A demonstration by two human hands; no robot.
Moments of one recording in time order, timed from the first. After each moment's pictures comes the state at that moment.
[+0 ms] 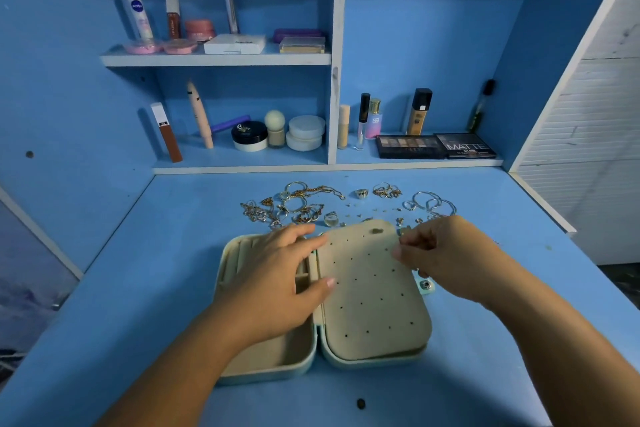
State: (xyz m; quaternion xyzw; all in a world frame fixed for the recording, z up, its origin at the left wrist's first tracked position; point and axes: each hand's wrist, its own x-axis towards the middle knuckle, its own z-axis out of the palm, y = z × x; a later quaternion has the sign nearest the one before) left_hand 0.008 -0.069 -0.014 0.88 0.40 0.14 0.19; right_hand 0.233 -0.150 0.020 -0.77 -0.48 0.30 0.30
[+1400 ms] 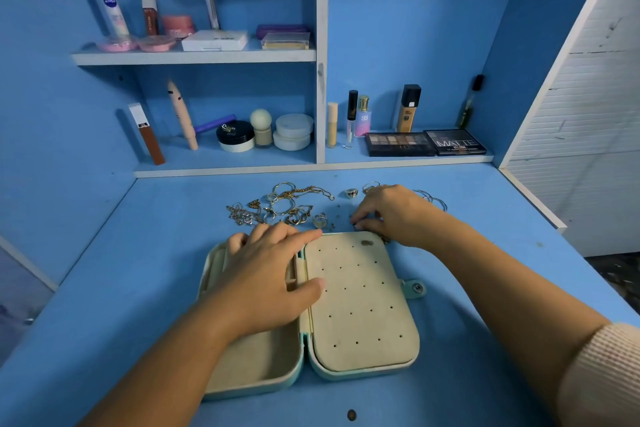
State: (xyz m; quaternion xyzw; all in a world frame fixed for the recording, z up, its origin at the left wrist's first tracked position) left_hand 0.018 -0.054 -0.014 0.90 0.40 0.09 0.13; right_hand 0.261 -0.061 -0.004 -0.67 -0.72 0.11 0.12
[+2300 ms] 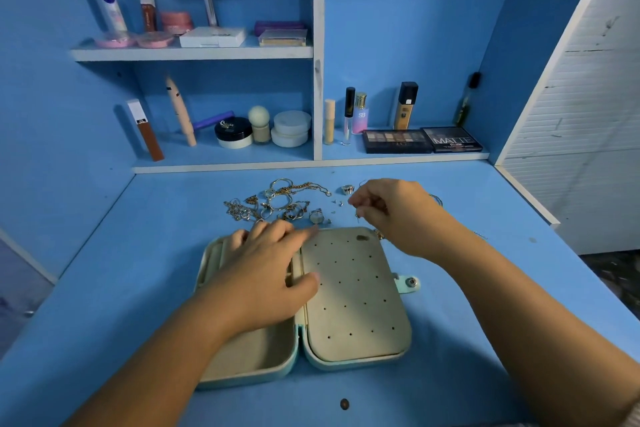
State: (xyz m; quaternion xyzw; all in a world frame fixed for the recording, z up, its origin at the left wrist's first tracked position) left_hand 0.020 -0.061 -0.005 0.90 0.41 0.03 0.12; right_hand 0.238 -0.099 0.019 -0.70 -0.64 0.16 0.27
